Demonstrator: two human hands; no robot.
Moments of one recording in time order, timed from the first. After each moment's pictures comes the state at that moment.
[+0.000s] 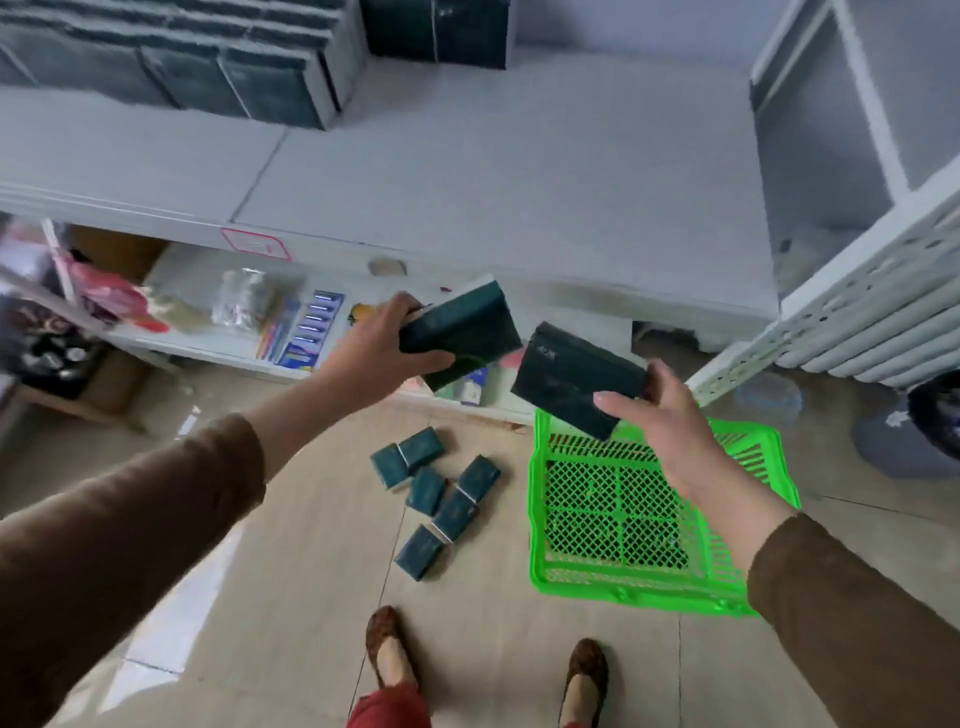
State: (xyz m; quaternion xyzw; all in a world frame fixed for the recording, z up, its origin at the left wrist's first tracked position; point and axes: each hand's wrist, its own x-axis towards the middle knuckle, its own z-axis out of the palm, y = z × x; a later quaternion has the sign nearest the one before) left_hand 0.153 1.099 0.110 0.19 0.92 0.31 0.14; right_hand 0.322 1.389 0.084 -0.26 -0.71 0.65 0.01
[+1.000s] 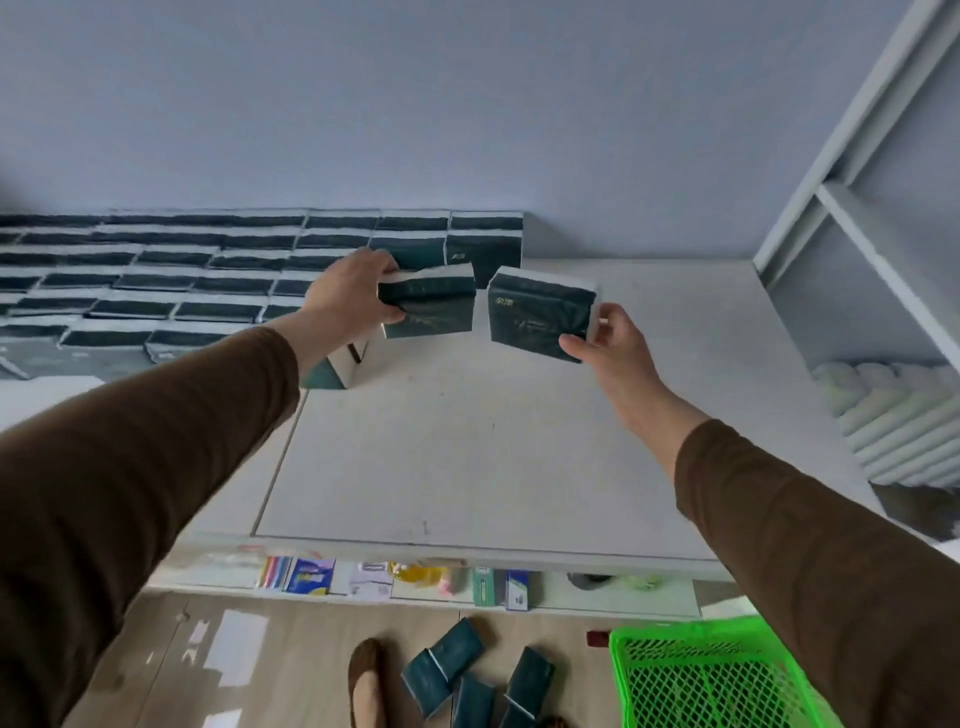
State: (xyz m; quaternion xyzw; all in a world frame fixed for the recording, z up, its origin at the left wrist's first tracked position) left_hand -0.238 1.162 0.236 0.27 0.95 0.14 0.01; right_hand -0.057 1.418 0.158 -0.25 -0.72 0.63 0.17
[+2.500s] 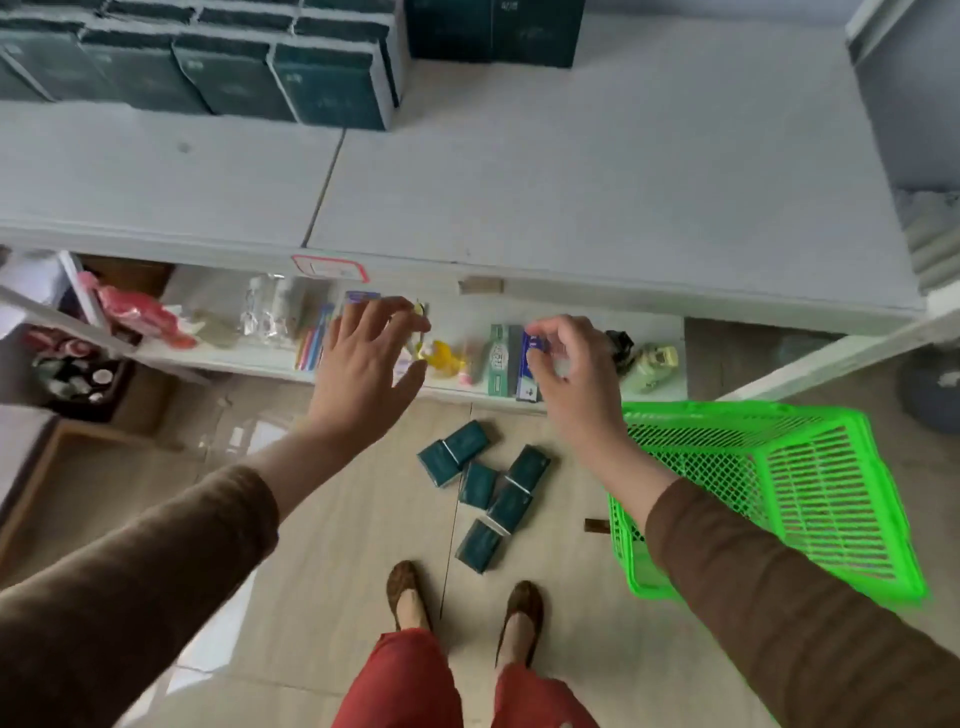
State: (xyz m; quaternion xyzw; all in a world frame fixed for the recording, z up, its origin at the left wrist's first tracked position) left_hand 0.083 0.976 0.073 0.35 0.91 0.18 -0.10; right_hand 0.191 1.202 0.075 -0.16 -0.87 0.45 0.16
